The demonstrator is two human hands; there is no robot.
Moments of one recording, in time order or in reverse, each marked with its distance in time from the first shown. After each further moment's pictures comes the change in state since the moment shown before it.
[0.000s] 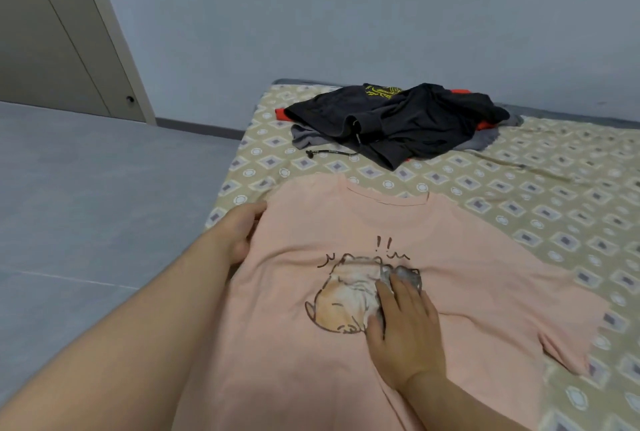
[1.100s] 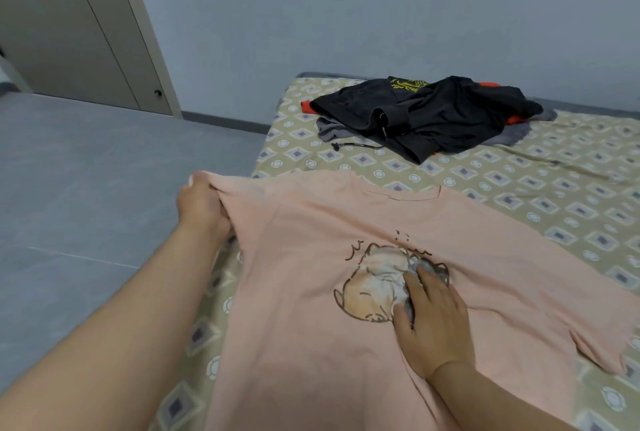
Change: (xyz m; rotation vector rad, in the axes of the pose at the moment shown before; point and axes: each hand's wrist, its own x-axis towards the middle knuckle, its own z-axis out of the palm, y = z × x) left_hand -0.028 0.026 -0.065 -0.427 0.496 0.571; right_hand 0.001 -0.001 0.001 0.019 -0.007 0.021
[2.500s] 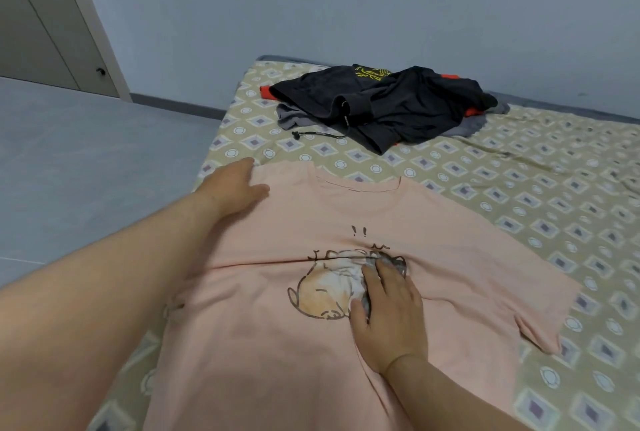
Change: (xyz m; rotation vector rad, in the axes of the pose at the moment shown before) left_hand 0.015 -0.054 0.070 1.610 -0.669 0.524; right_hand -0.001 0.004 0.001 0.028 0.000 -0.007
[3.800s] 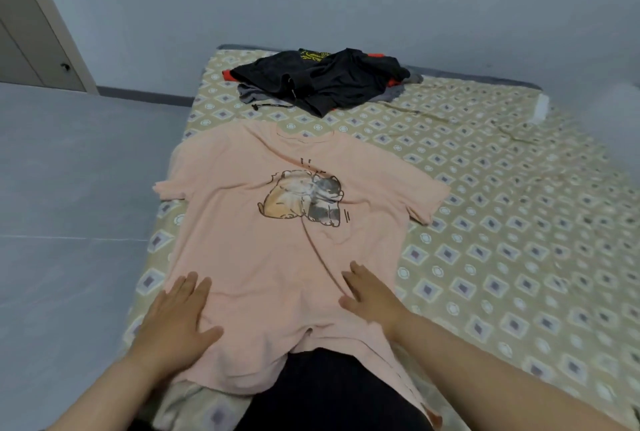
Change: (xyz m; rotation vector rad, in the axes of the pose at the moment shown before) left_hand -0.378 -0.045 0.058 0.273 -0.309 0.025; right_hand -0.179 0.046 -0.083 0.241 -0.622 0.068
